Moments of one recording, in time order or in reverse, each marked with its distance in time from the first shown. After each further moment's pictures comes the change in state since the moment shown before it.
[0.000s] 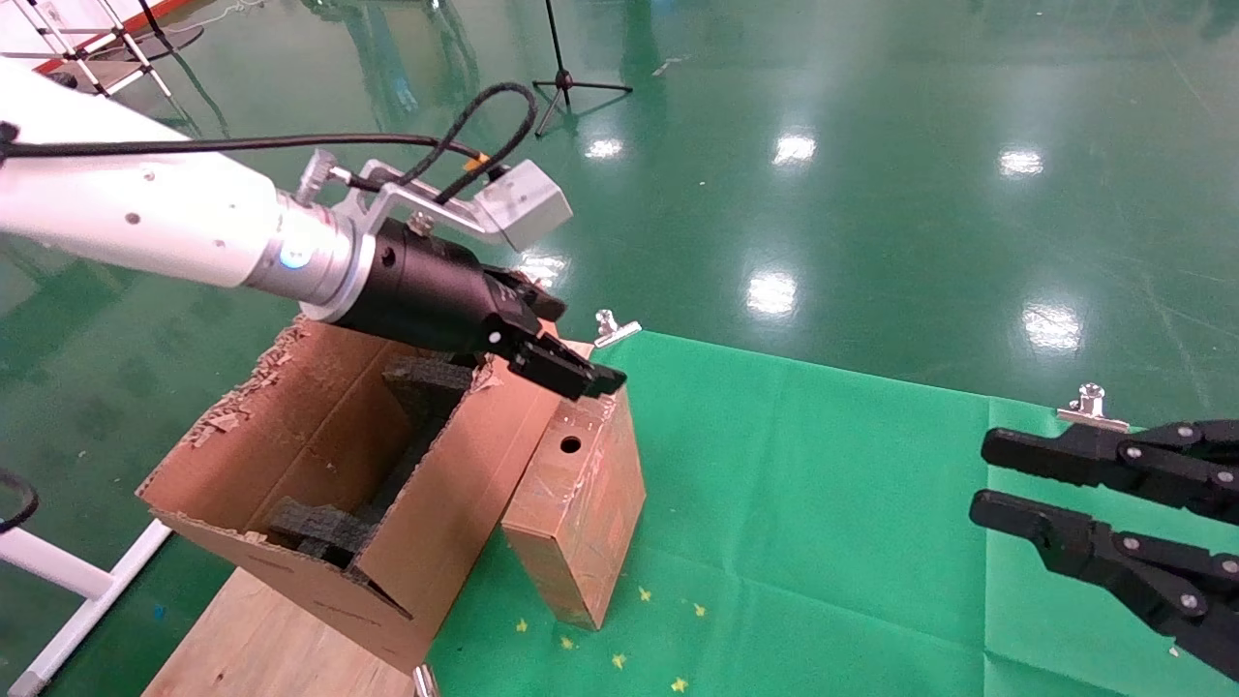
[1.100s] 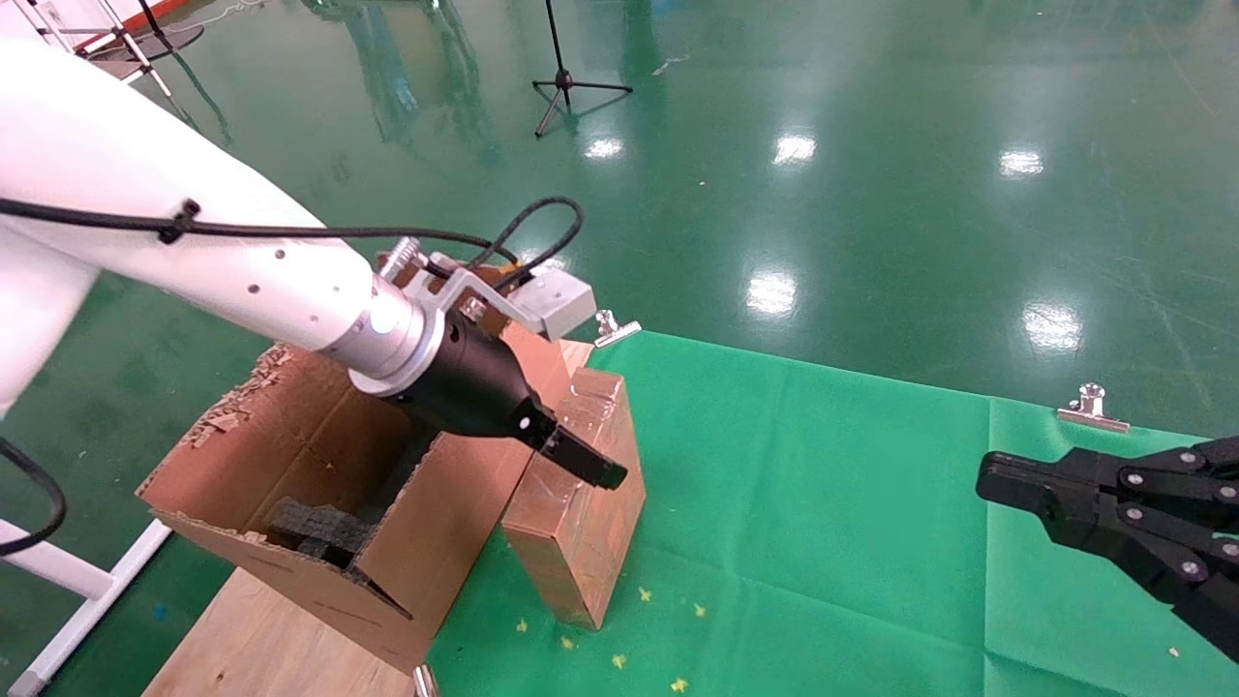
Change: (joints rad) left arm -0.091 0.067 0.312 -0.009 0.065 0.022 -0.428; right arm 0.000 0.000 0.000 0.000 0.000 0.000 0.000
